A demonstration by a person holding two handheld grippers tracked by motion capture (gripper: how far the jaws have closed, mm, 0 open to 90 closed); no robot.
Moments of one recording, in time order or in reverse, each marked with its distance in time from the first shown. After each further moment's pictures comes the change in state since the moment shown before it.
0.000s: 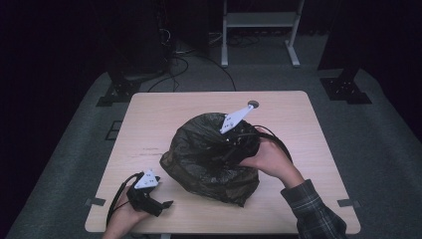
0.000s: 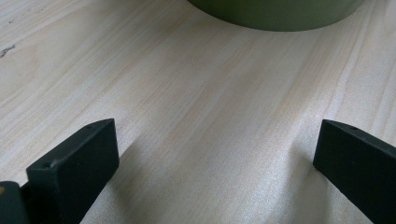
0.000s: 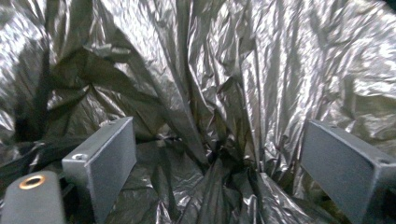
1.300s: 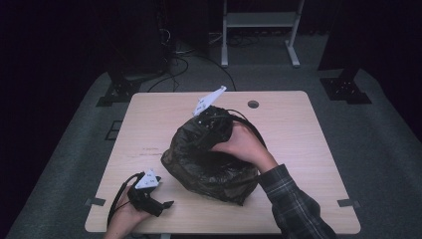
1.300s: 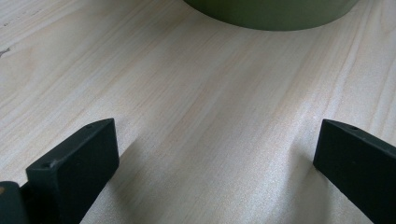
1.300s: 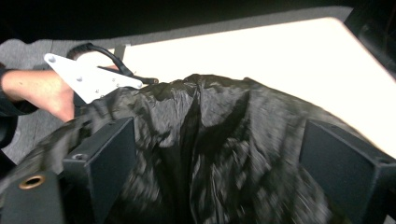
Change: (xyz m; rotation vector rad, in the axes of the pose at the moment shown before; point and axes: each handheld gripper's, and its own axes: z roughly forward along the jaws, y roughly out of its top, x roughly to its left) left arm 0.000 0.001 0.001 0.000 -0.009 0.007; right arm -0.006 0.069 0.026 -0.071 0.064 0.001
